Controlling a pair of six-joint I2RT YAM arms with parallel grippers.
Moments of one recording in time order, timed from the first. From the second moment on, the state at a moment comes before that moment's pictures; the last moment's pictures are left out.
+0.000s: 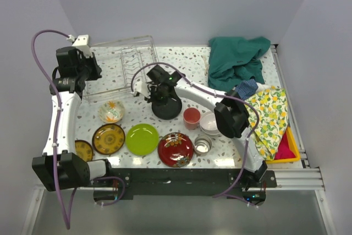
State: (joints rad) left arm 0.16 1.25 1.27 -0.53 0.20 -0.05; right arm 0.88 2.21 1.92 -0.76 -0.23 -0.64
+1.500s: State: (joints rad) left arm 0.20 1.55 1.42 -0.50 0.07 0.11; right arm 0.96 2.12 2.03 -1.01 -0.19 -0.60
